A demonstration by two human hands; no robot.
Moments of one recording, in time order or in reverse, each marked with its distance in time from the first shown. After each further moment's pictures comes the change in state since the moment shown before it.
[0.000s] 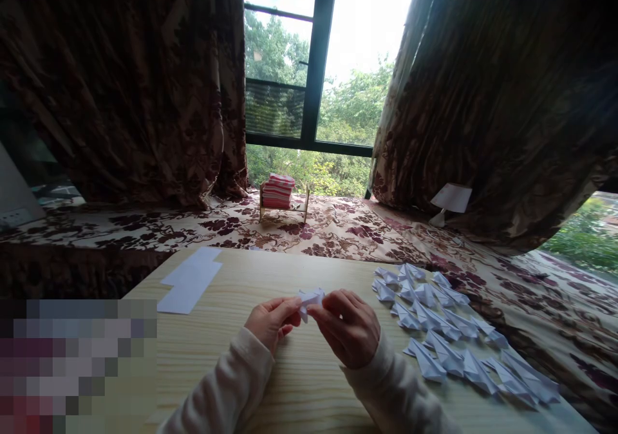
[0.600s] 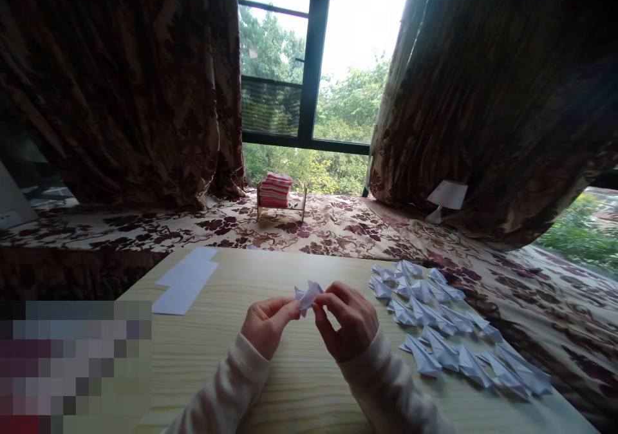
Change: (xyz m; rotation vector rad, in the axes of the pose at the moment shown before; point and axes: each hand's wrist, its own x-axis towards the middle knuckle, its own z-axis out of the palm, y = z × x) left_hand -0.012 0.008 0.000 0.203 -0.104 0.339; right_hand -0.002 -0.006 0.002 0.023 -0.041 0.327
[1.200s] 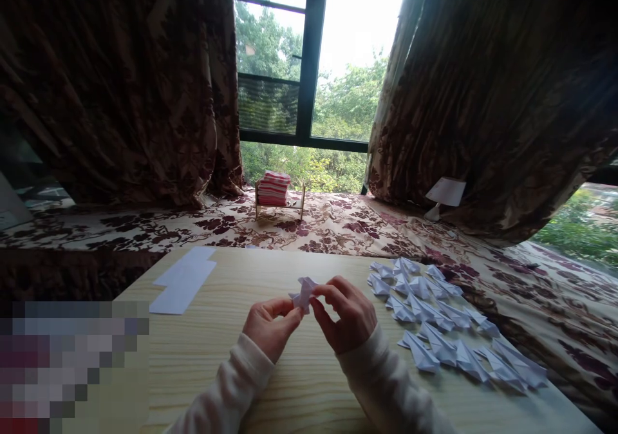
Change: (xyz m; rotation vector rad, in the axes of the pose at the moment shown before) left_hand 0.000 -0.009 0.007 0.066 0.014 -0.017; right_hand -0.001 0.011 0.008 0.038 0.075 0.058
